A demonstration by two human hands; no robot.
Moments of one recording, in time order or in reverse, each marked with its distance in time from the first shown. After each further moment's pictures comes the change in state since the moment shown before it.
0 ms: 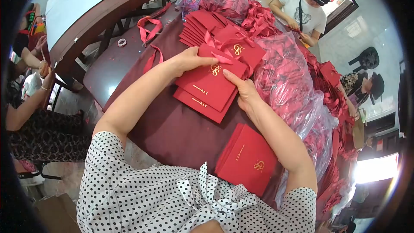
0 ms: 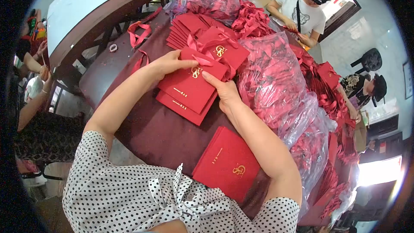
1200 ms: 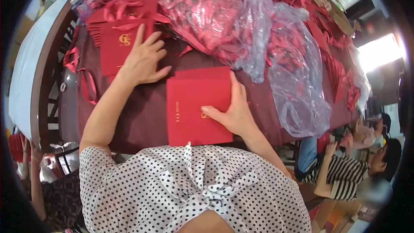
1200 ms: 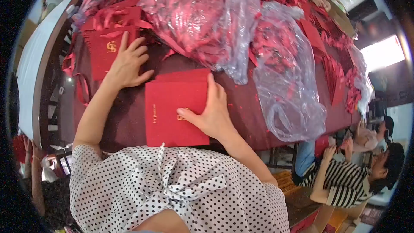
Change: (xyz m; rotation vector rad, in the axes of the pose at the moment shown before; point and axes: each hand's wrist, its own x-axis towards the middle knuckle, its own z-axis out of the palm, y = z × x) left_hand -0.015 -0.011 0.115 1.562 -0.335 0.987; right_hand -0.232 0.082 -0.067 -0.885 0.614 -0.293
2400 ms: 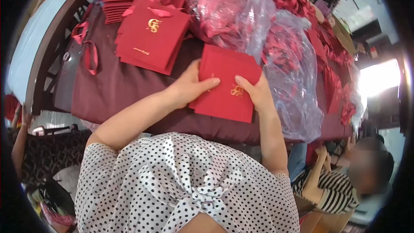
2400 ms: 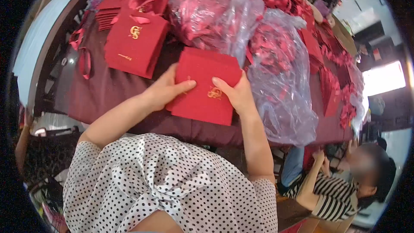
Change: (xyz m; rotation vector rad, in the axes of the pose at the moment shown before) left_hand 0.010 0.165 0.011 -1.788 0.107 -0.651; right_hand 0.025 0.060 -0.057 0.632 -0.053 0.108
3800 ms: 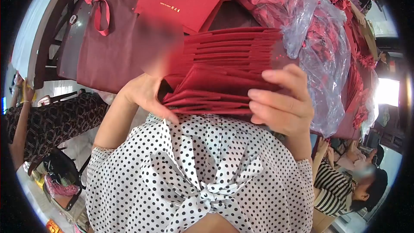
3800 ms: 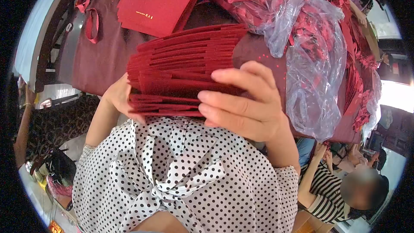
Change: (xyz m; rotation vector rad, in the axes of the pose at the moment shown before) left_hand -0.105 0.000 -0.109 0.436 -0.397 0.440; right_hand -0.042 -0.072 0.047 -0.705 -0.408 -1.256
